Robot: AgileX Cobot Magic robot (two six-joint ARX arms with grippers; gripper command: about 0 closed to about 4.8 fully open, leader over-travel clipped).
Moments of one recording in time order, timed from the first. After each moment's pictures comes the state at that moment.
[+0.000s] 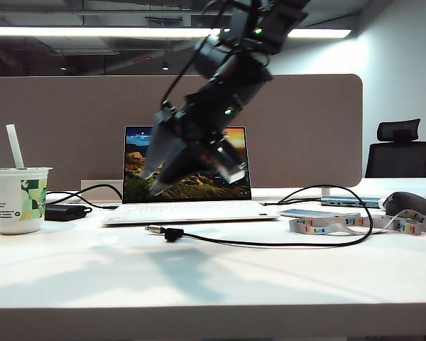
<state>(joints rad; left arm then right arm) -0.17 0.80 0.75 0.47 0.61 -0.17 0.63 2.16 1.82 -0.66 -0.52 1.61</state>
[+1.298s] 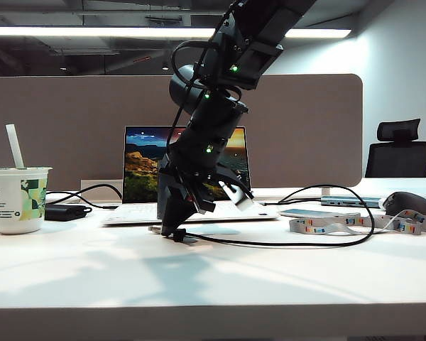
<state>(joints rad) -0.17 0.73 0.75 0.40 0.63 -0.17 0.67 2.26 1.82 -0.57 -0.18 1.88</state>
